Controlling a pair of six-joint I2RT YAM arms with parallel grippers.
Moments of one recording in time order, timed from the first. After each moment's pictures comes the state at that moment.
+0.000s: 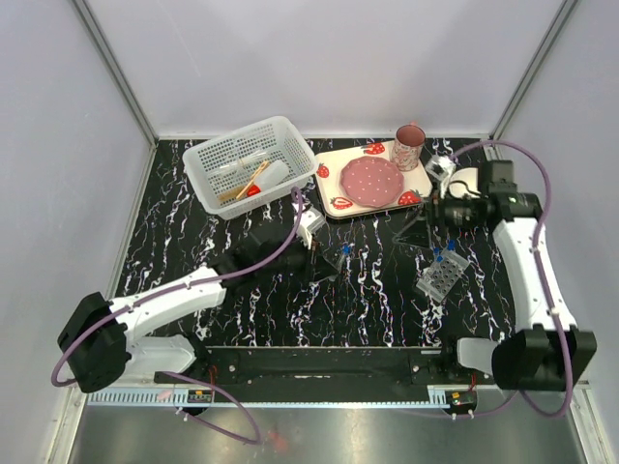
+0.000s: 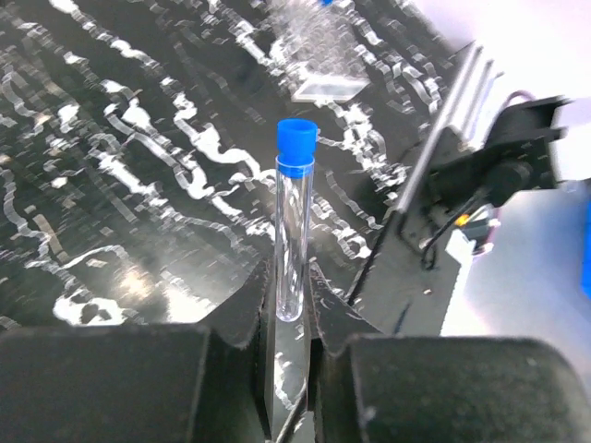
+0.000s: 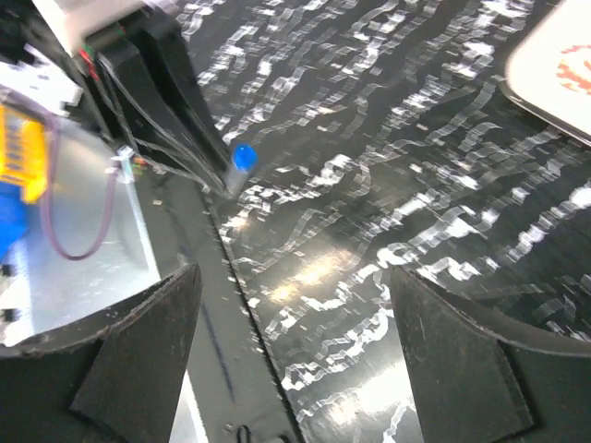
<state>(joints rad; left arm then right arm) -0.84 1.20 0.75 0.03 0.36 -0.39 -0.07 1.19 1.18 -0.99 -1.11 -0.48</state>
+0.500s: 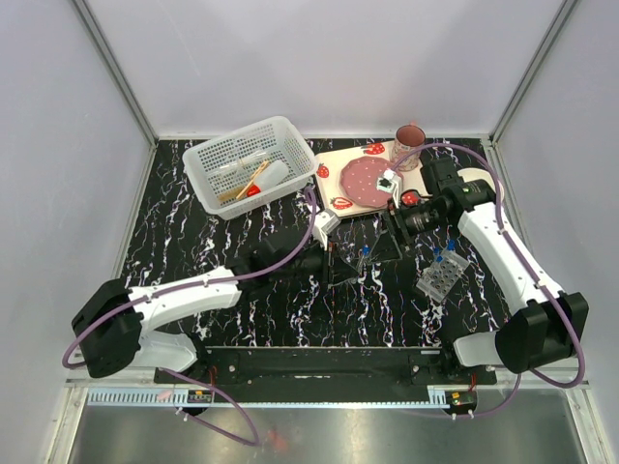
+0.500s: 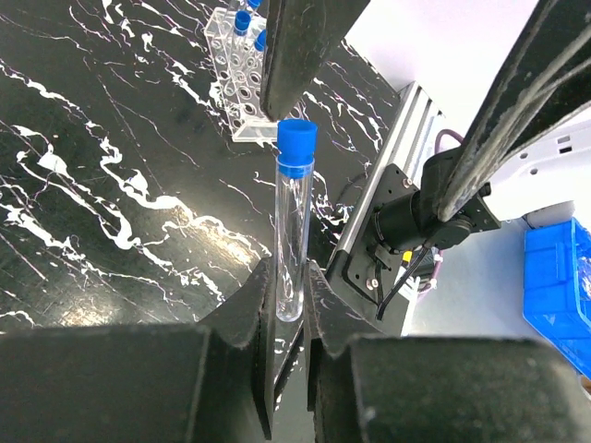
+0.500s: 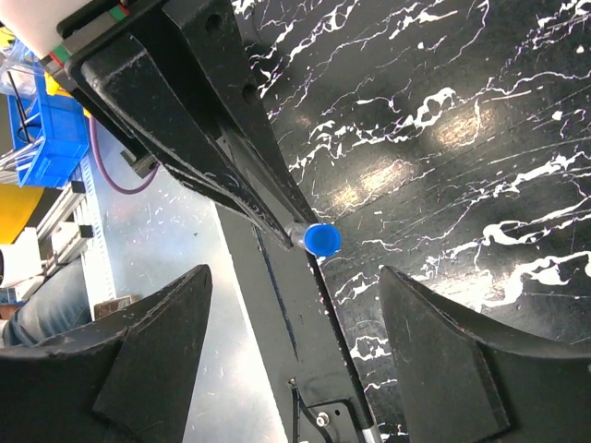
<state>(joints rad) -0.97 1.29 0.76 0.25 0.31 -0.55 0.27 1.36 1.29 -1.11 -1.00 -0.37</state>
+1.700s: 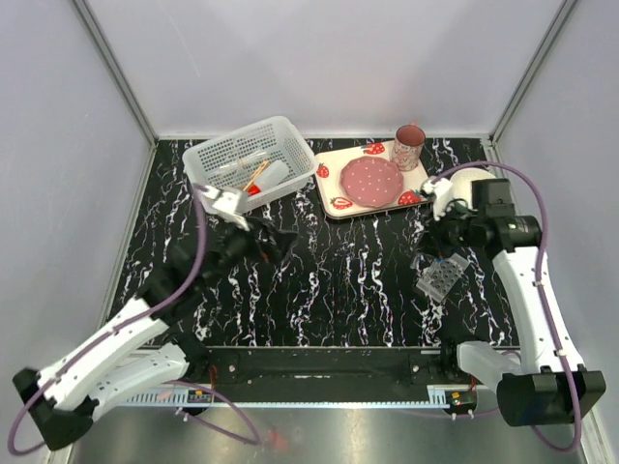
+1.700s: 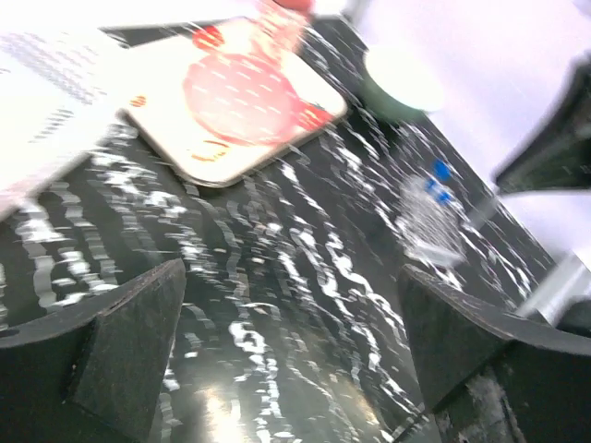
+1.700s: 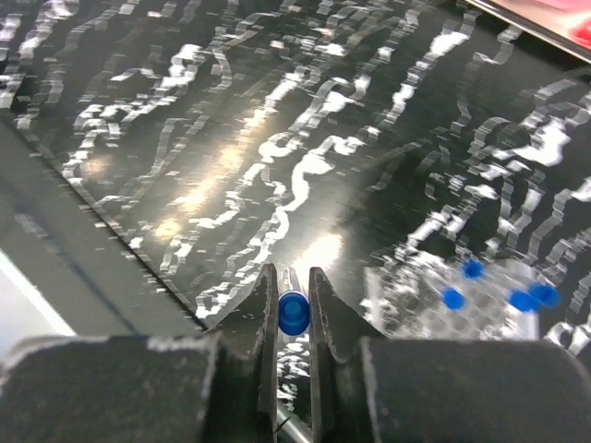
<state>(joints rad) -0.84 0.84 0.79 -0.12 -0.06 -0.40 0.09 1.10 1.18 -1.05 -0.62 -0.43</state>
